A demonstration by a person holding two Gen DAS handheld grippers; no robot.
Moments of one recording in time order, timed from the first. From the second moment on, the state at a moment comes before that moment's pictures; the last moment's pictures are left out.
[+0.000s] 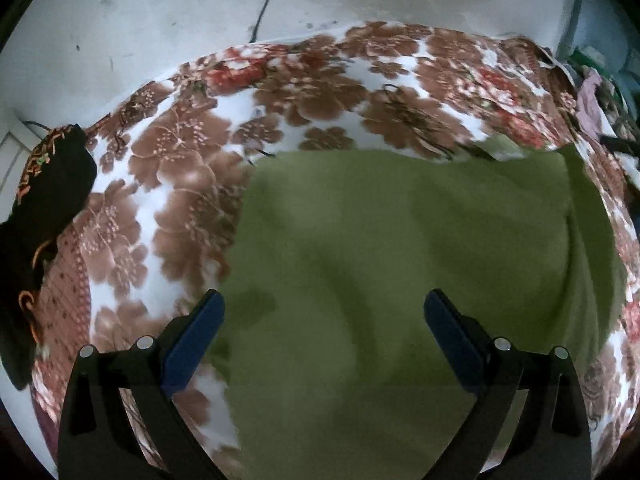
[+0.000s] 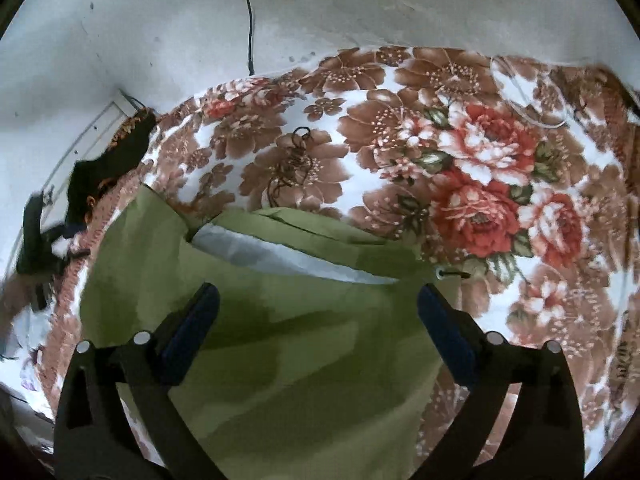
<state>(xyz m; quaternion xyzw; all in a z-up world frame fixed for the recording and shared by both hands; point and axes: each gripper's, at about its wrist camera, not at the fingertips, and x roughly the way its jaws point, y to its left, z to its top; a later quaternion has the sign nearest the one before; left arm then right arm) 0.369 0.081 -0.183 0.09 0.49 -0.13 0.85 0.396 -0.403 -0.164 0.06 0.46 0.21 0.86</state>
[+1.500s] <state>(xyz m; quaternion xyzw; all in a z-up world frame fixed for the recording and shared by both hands) 0.459 0.173 -0.228 0.11 0.55 -0.08 0.82 0.359 -0.388 -0.257 0.05 0.53 0.14 0.84</state>
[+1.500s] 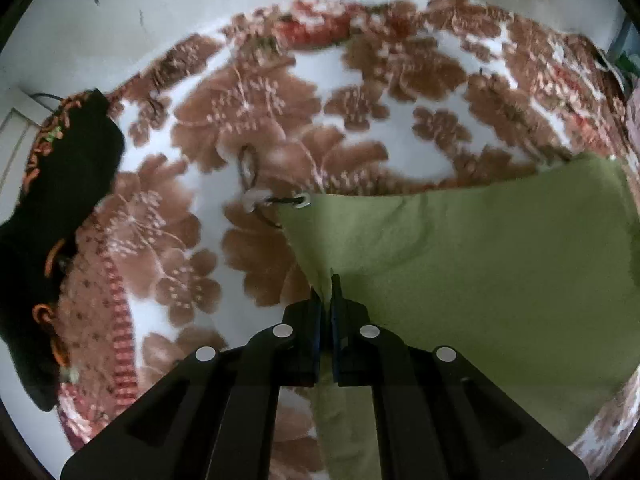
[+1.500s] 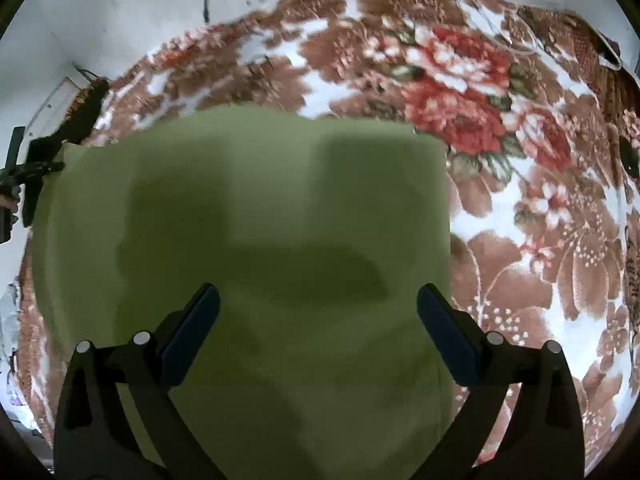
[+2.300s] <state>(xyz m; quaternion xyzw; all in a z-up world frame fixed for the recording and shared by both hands) 0.338 0.112 -0.178 0.11 0.47 -0.06 0.87 0.318 -0.323 -0.204 0.03 0.46 0.11 0.88</state>
